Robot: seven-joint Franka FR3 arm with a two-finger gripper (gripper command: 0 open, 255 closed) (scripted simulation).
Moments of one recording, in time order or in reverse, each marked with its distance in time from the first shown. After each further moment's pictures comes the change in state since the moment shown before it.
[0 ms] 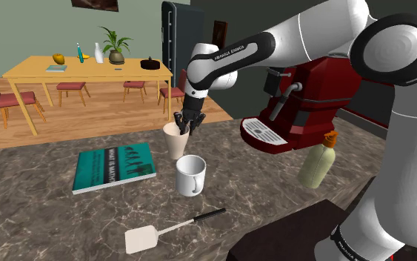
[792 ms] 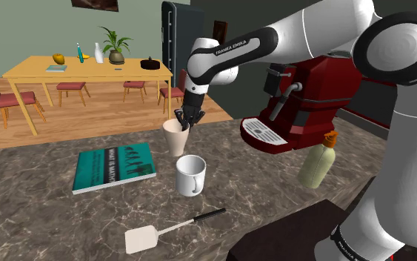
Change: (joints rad) arm -0.001 -0.015 -0.001 0.021 -0.002 -0.035 0.005
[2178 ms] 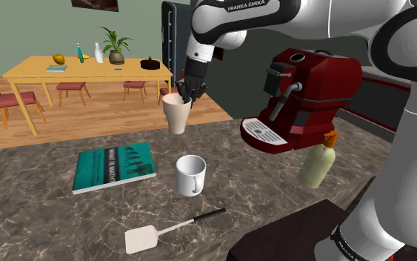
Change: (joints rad) arm -0.003 -0.078 -0.001 0.179 -0.011 -0.254 0.040
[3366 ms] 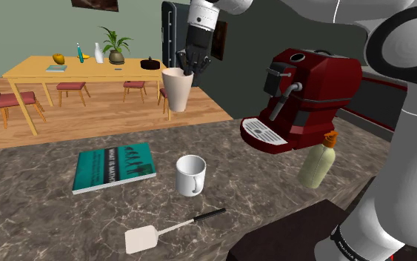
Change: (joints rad) arm -0.001 0.019 0.000 0.266 -0.010 -0.244 0.036
